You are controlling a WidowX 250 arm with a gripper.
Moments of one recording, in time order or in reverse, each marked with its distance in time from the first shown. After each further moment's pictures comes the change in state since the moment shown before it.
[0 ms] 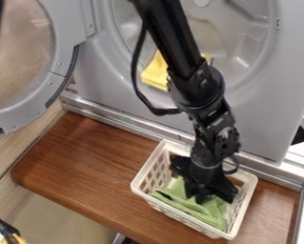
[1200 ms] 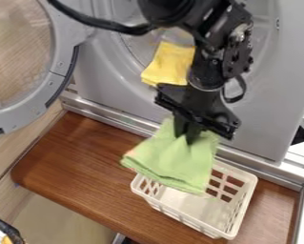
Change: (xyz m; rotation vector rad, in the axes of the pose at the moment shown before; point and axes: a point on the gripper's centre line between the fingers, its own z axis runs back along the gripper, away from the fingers) arm 0.009 0.034 0.122 0.143 -0.012 0.068
